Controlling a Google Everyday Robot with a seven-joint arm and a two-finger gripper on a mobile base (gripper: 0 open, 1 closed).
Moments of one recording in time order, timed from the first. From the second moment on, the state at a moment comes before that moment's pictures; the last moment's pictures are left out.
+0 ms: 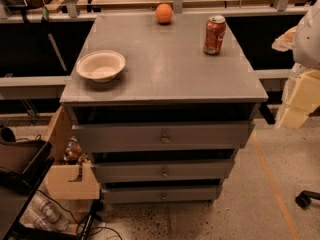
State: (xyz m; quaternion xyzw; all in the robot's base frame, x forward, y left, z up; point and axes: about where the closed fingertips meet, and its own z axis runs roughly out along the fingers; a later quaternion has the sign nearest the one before) arm 0.438 -0.216 0.978 -0.60 0.78 -0.04 0.16
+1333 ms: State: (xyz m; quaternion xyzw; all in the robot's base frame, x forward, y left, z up) arm 0.474 -0.274 0.944 -0.46 0.81 0.02 0.36
